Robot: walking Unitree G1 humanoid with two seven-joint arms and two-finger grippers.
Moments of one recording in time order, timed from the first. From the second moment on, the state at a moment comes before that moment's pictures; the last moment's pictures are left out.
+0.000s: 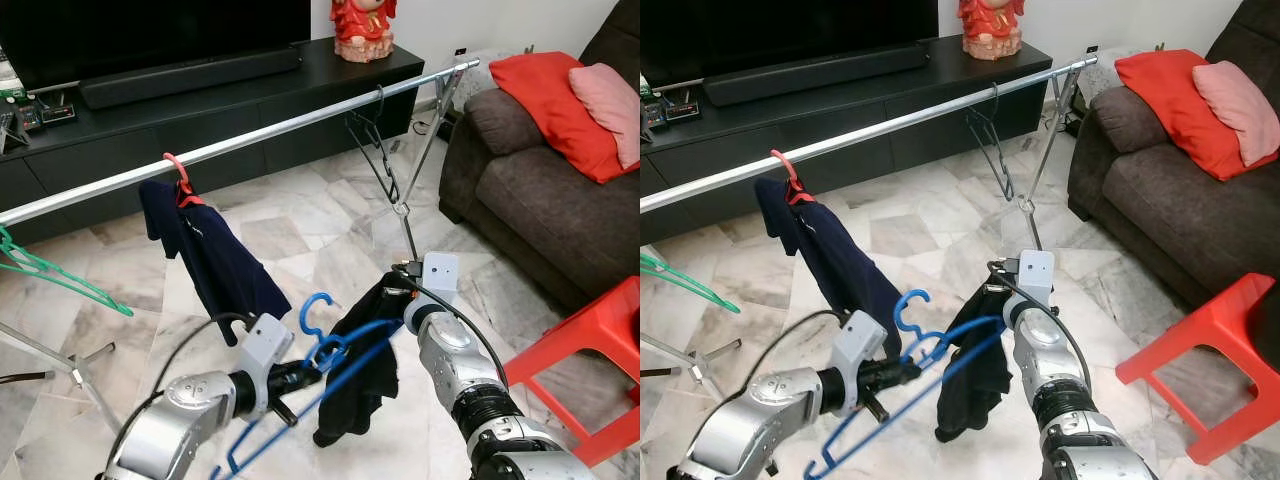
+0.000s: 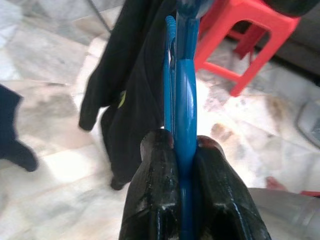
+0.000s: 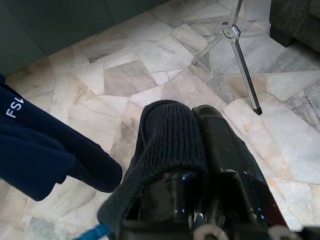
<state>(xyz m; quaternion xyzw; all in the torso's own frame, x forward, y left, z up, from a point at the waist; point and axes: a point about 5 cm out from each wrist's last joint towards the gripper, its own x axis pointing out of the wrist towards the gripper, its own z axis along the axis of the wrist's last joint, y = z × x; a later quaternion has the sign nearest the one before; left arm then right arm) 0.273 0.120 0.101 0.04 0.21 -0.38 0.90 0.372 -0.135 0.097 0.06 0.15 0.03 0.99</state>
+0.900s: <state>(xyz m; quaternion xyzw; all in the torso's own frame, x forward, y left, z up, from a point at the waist) 0.299 0.109 0.107 -0.06 0.19 -0.24 0.95 0.372 -0.128 0.110 0.12 0.12 0.06 0.98</state>
